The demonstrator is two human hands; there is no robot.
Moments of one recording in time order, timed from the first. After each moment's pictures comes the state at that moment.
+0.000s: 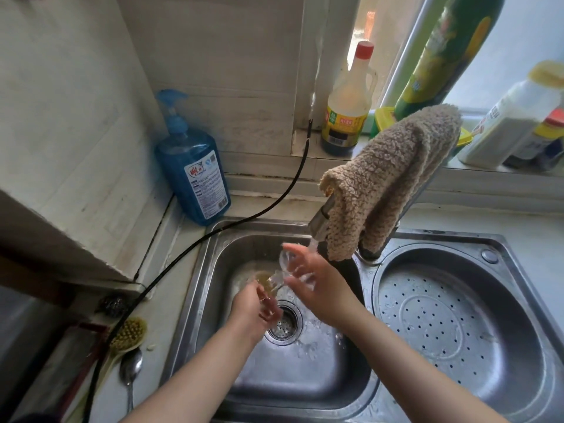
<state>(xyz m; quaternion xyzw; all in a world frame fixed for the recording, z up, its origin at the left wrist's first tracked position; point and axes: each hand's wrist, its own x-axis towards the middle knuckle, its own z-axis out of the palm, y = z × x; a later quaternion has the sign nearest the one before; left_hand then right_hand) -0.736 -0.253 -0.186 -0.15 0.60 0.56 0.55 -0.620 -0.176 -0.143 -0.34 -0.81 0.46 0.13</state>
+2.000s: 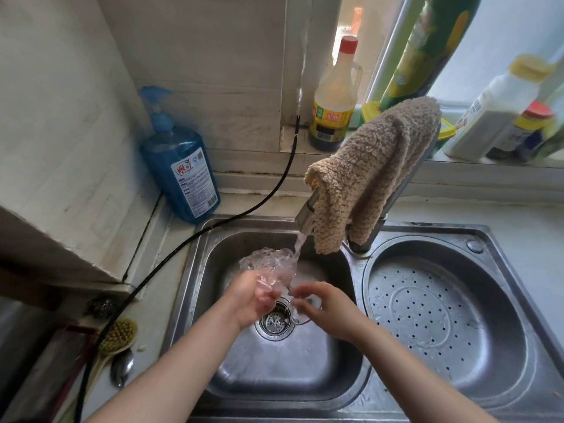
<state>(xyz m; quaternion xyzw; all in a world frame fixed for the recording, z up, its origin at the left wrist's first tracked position) -0.743 -0.242 -0.160 -0.07 0.50 0.53 0.68 -0.578 -0.176 -0.181 -0.37 -0.81 0.46 0.04</state>
